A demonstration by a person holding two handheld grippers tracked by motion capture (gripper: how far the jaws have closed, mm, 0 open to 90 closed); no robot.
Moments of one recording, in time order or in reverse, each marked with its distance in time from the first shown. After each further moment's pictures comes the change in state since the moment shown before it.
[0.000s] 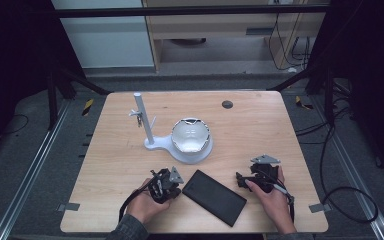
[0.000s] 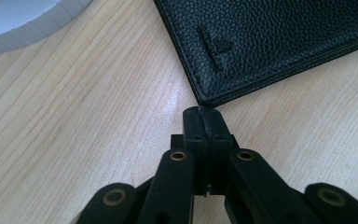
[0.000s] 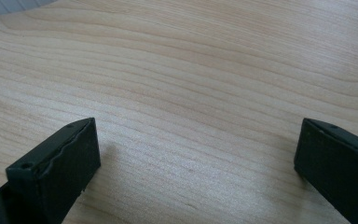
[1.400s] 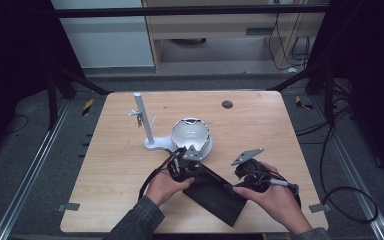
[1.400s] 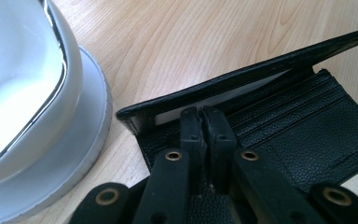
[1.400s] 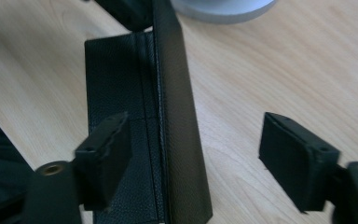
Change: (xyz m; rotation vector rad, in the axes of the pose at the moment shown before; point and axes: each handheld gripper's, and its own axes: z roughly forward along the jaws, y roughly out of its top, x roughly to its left) left arm 0.015 0.072 0.000 -0.241 -0.110 0.018; right arm 0.066 0.068 -0.096 0.216 0.266 -0.336
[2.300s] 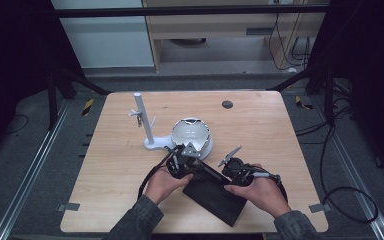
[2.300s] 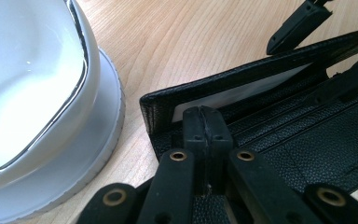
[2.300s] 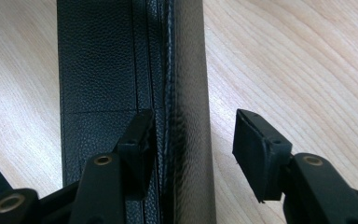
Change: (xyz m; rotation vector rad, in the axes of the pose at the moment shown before) left arm 0.007 0.001 0.001 0.001 0.015 -0.027; right arm -0.003 0.011 0.052 0.189 0.047 -0.064
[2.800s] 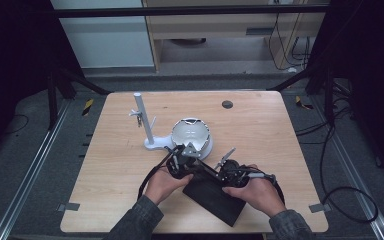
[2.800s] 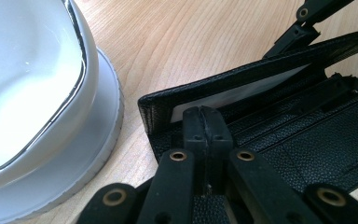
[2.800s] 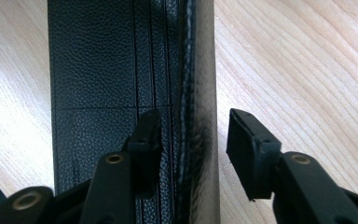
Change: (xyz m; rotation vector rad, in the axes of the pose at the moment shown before) left arm -0.001 0.000 0.000 -0.005 -0.001 0.000; right arm 0.005 0.004 0.011 0.051 -0.014 -0.032
